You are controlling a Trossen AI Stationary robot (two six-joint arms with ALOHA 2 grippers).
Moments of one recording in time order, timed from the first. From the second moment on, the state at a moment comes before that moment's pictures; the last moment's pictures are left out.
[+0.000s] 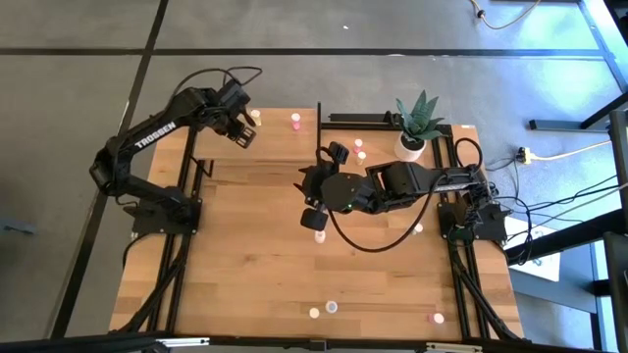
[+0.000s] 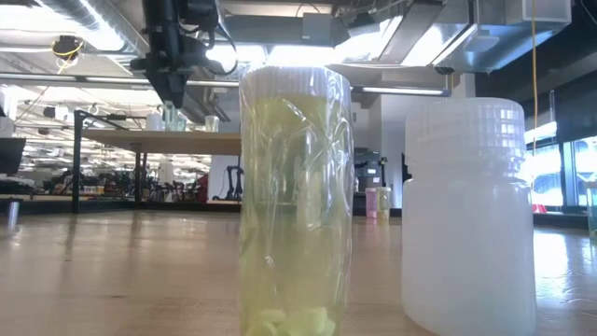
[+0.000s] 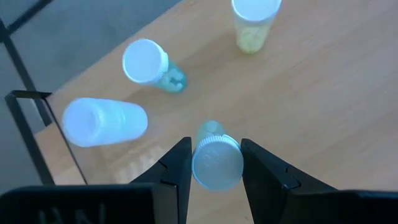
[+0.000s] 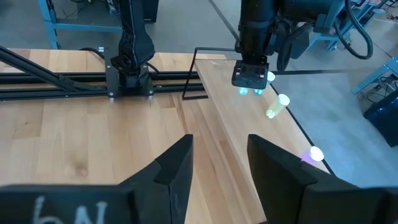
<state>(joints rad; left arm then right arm) 0.74 1.34 1.35 -1.22 -0.26 -0.25 0.25 1.95 2.32 -0.98 0.64 0.10</state>
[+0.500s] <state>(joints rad) 0.79 1.34 1.35 -1.22 -0.19 -0.25 0.25 1.95 2.32 -0.98 0.64 0.10</state>
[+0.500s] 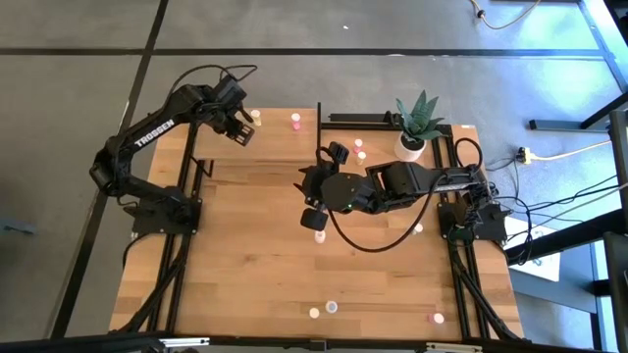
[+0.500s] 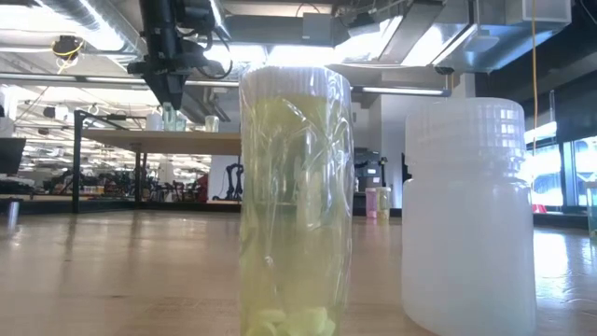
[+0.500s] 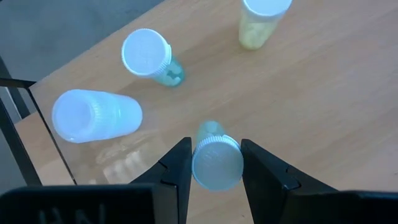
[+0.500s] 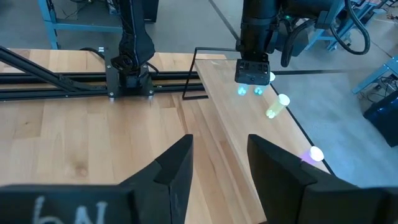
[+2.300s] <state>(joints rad) 0.79 1.37 1.35 -1.22 -0.21 -0.21 0.25 1.95 2.32 -0.96 0.64 0.10</state>
